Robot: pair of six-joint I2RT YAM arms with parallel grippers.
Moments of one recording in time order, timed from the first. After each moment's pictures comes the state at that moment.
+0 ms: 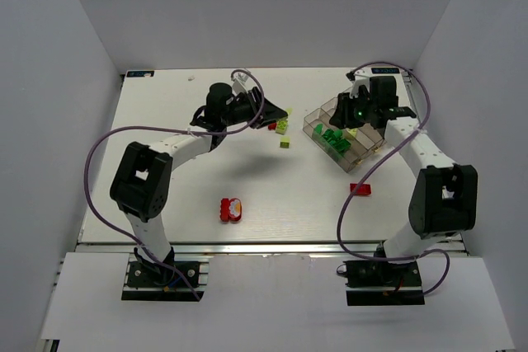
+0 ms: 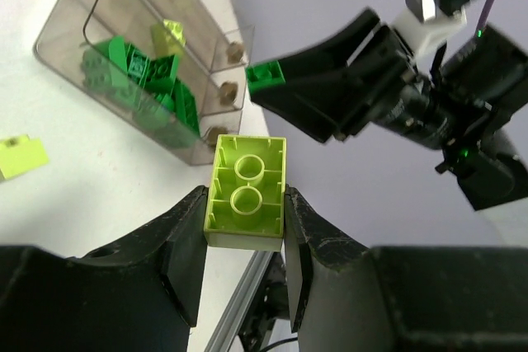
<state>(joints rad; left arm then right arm) -0.44 1.82 1.20 0.42 0.65 -1.02 0.14 1.57 1.22 -0.33 -0.43 -0.02</state>
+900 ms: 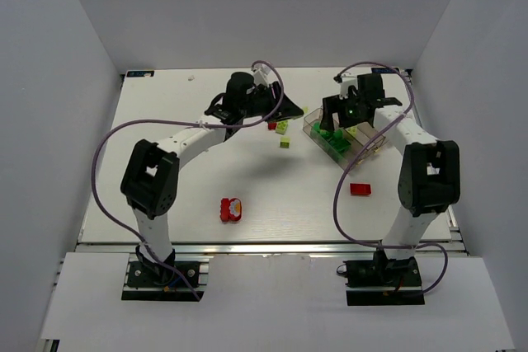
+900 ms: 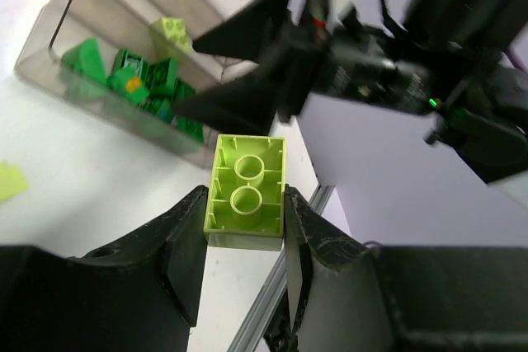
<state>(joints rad) -0.55 1.85 1.39 0.15 0.56 -0.85 0.16 1.82 1.35 -0.39 -0.37 -0.11</state>
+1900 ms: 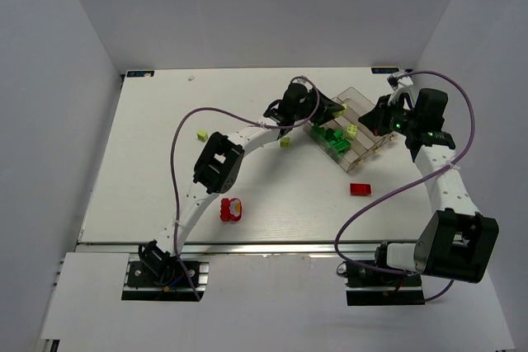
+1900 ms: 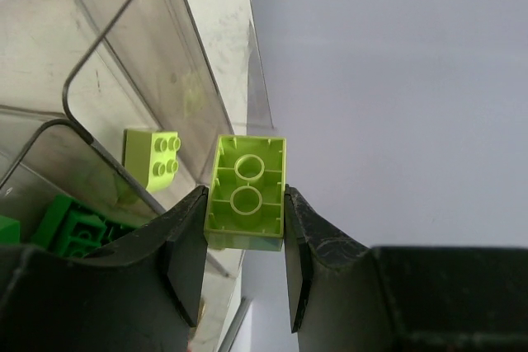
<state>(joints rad) -0.70 2.66 2.22 0.18 0.36 -1.35 -0.12 1.29 1.02 -0.22 -0.73 -0.09</state>
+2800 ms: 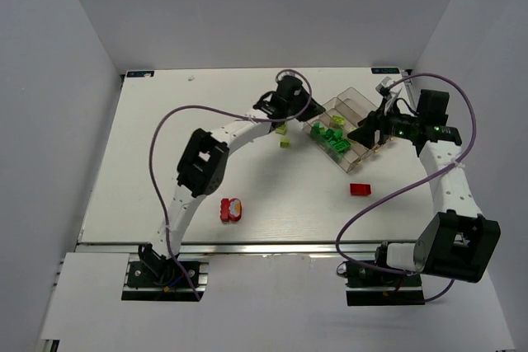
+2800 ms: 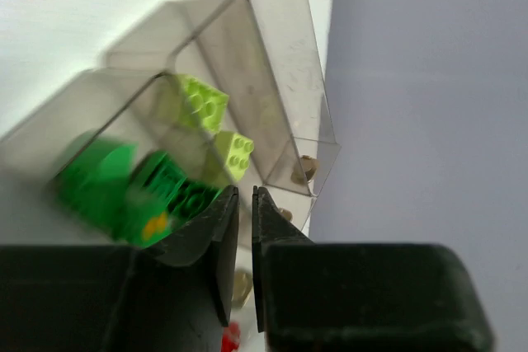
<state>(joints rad) -0.71 2.54 2.17 -0.03 0.15 -1.23 -0.13 1.29 1.06 -0.41 -0.98 -0.34</state>
